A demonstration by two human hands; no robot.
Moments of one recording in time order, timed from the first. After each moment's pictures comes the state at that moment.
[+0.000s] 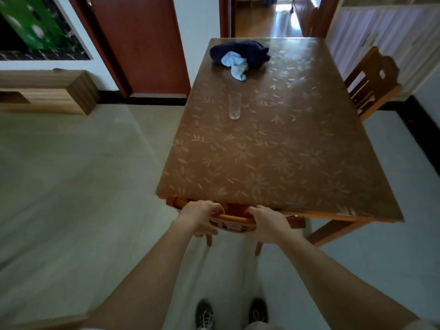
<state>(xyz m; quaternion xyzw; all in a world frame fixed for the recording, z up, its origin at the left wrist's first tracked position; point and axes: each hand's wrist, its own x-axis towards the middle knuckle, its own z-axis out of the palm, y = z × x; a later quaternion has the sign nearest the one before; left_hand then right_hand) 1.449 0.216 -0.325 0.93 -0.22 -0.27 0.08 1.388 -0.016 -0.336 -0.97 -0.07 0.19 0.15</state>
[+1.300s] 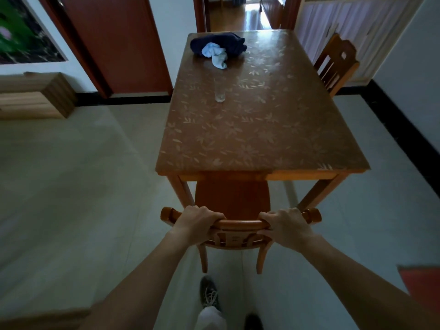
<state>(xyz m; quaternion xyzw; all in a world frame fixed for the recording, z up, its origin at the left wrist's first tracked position) 1.291 0.268 -0.330 0.89 -0.44 -0.11 0.09 1.202 -0.009 -0.323 -0.98 -0.17 0.02 0.10</state>
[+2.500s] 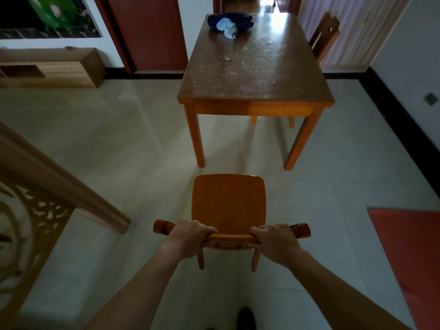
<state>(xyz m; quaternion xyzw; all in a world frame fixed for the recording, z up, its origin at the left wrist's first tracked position) 0.784 0.388 -0.360 0.90 -0.40 -0.12 0.10 0.713 0.104 -0.353 -0.97 -0.18 0.06 0.11</state>
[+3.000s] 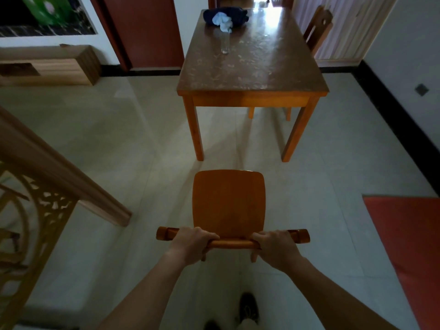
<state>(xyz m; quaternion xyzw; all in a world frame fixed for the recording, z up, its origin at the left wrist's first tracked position) 0.718 0.403 -0.372 0.91 -0.37 -0.15 0.05 0.644 0.127 -0.380 -0.98 -0.16 0.05 0.13</state>
